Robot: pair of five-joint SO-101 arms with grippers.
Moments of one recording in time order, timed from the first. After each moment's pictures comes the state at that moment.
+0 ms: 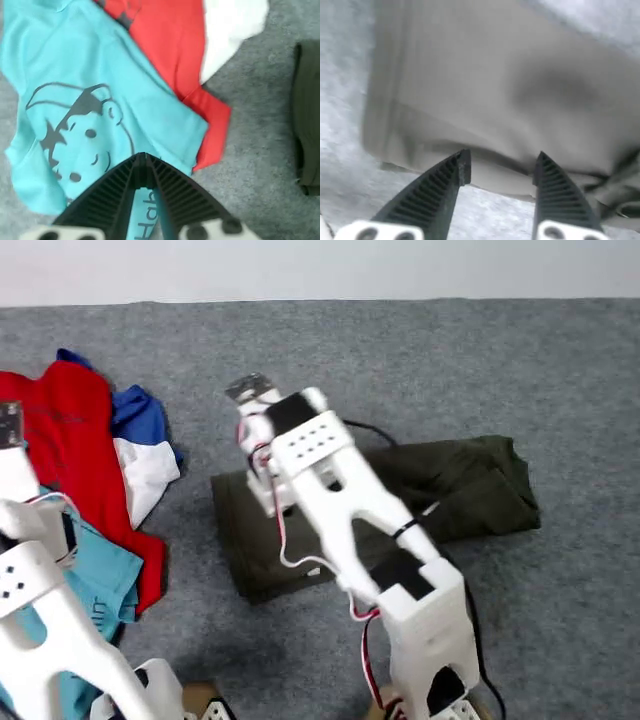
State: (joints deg) left arm -39.4 -33.6 21.0 96.2 -11.6; right arm -38.5 28.2 -28.1 95.7 -1.9
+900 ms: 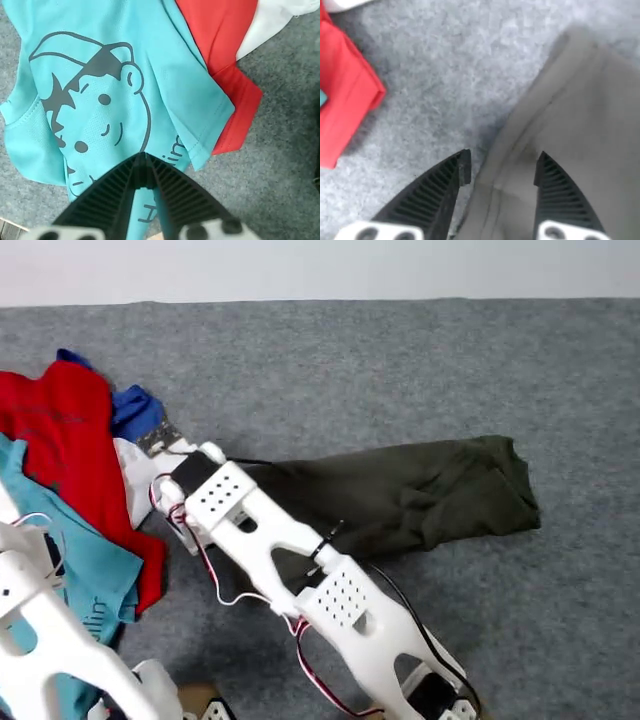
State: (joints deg) left arm -46.8 -33.6 27.2 94.6 -12.0; right arm -53.3 62.6 -65.8 97.1 -9.7
